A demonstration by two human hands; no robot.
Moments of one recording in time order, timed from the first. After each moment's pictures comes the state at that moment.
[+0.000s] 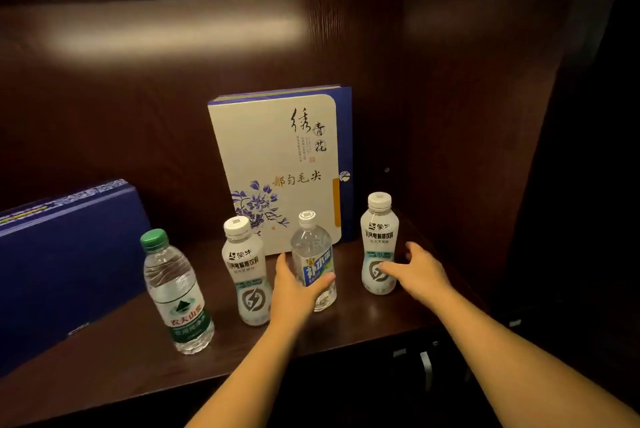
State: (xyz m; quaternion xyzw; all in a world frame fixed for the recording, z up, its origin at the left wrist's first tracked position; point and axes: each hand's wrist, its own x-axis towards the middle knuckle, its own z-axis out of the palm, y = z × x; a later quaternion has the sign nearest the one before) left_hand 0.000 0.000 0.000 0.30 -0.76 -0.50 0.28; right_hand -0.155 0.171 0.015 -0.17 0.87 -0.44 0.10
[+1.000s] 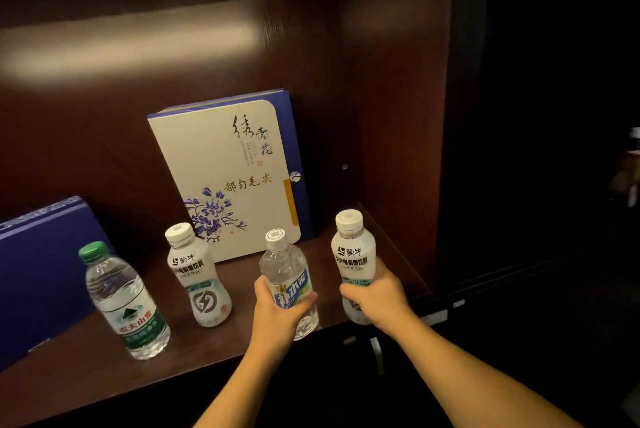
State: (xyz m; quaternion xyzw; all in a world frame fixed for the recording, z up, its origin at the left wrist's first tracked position) left_hand -0.003 0.077 -0.022 0.24 -0.73 -0.55 0.34; right_hand -0.132 0.219 -0.023 -0.18 0.75 -0.63 0.11
